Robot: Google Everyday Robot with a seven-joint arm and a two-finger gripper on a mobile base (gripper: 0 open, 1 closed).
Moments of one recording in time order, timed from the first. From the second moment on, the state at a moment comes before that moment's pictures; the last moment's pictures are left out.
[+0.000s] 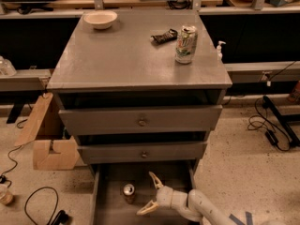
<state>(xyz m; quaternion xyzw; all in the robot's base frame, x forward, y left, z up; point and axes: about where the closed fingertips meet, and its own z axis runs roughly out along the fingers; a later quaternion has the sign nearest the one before) 0.523 0.033 0.242 -0.45 0.59 0.38 0.55</state>
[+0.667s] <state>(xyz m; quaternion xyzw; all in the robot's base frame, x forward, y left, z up) 0.515 -0.015 0.280 -0.45 0.59 0.33 0.58</state>
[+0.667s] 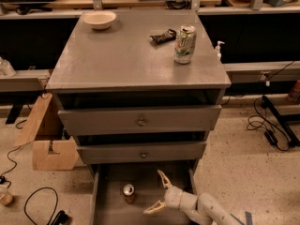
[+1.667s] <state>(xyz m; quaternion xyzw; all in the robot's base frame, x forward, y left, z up) 0.526 -0.083 0.381 -0.49 0.59 0.24 0.60</state>
